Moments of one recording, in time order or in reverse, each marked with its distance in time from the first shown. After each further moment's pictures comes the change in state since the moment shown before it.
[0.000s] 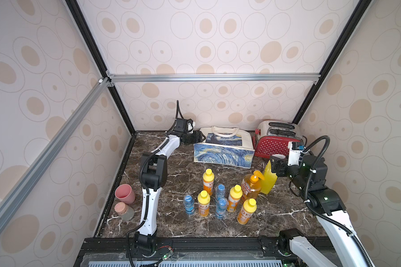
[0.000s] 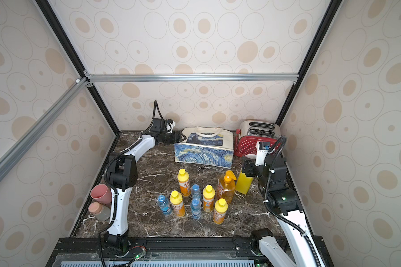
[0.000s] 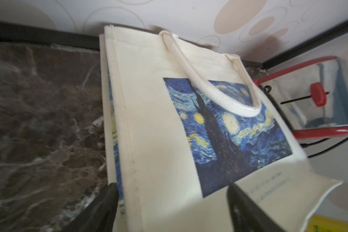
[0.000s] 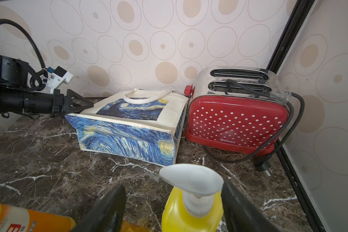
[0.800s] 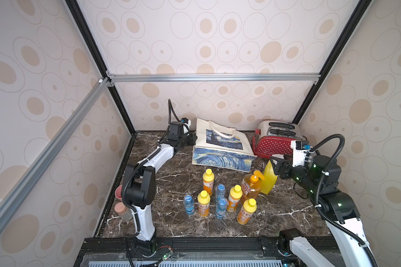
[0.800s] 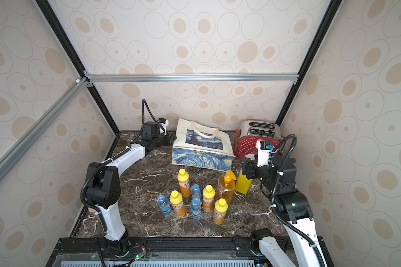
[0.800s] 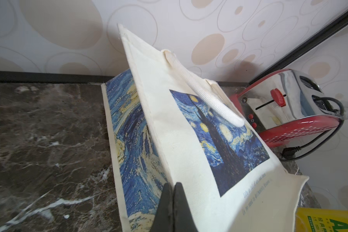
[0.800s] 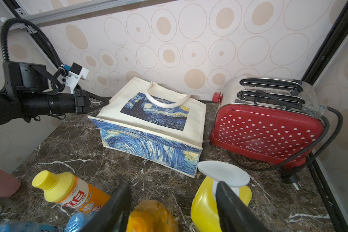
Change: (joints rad) left arm -0.017 -0.465 -0.542 0.329 -0.167 0.010; right arm 0.000 -0.008 0.125 -0.123 -0.182 0.009
